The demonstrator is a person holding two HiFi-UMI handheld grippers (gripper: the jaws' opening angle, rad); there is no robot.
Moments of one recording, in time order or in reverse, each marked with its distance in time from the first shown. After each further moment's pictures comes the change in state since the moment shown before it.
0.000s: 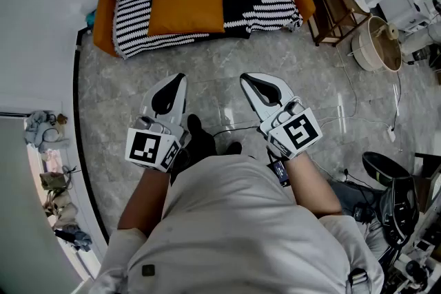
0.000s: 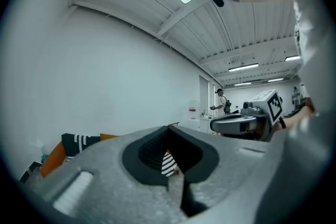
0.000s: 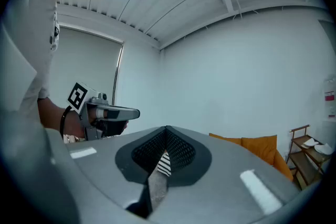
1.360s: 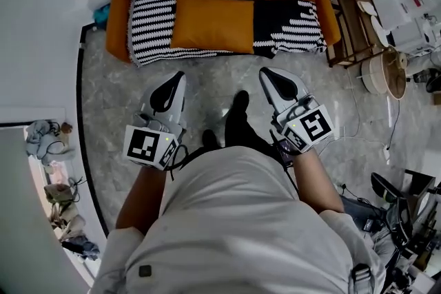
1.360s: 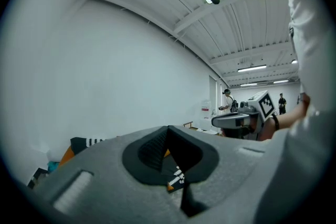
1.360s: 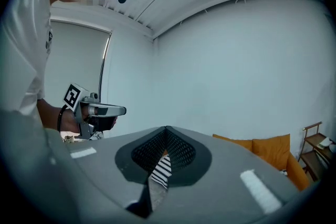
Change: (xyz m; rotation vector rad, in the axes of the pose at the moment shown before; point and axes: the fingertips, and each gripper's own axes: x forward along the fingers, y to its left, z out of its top) left arm 0.039 0.287 0.012 -0.016 0.007 0.020; right arm 0.269 -0.053 0.012 0.026 0.048 -0.034
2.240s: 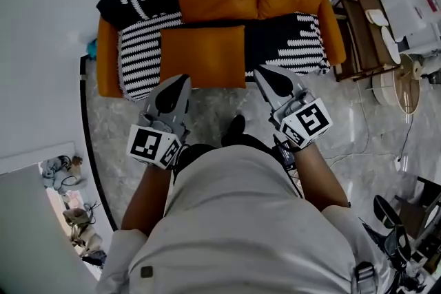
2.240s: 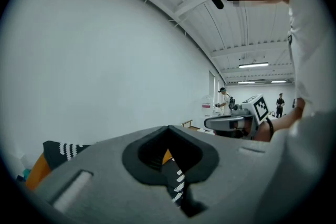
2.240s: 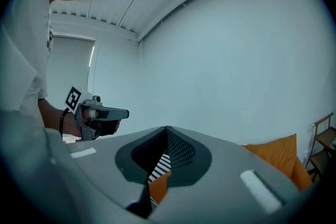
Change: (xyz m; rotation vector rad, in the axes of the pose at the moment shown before) left arm 0.310 0.030 0.004 -0.011 0.066 -0.067; right arm 0.098 -0.286 -0.007 0.079 -0.023 0.030
